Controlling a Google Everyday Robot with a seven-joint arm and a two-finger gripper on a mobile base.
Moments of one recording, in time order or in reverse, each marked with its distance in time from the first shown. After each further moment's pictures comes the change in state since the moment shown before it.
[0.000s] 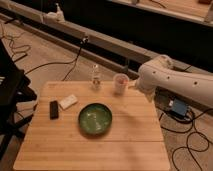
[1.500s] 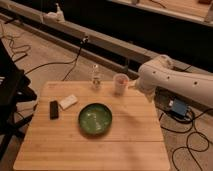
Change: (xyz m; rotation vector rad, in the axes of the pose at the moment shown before) arm 0.000 0.000 0.000 0.000 0.000 0.000
